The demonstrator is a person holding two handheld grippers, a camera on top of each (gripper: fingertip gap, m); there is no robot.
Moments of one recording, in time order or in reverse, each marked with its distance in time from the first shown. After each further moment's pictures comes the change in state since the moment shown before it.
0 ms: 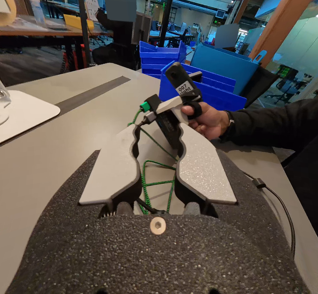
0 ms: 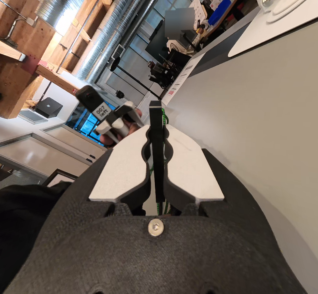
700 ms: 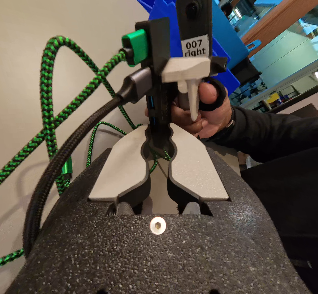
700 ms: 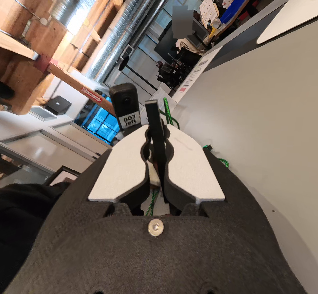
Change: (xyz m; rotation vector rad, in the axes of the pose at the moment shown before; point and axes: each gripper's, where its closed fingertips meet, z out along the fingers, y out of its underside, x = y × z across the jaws) left arm 0.032 0.081 0.052 -0.265 0.098 -0.418; right arm -0.026 0.029 0.028 -0.005 -0.044 -0.007
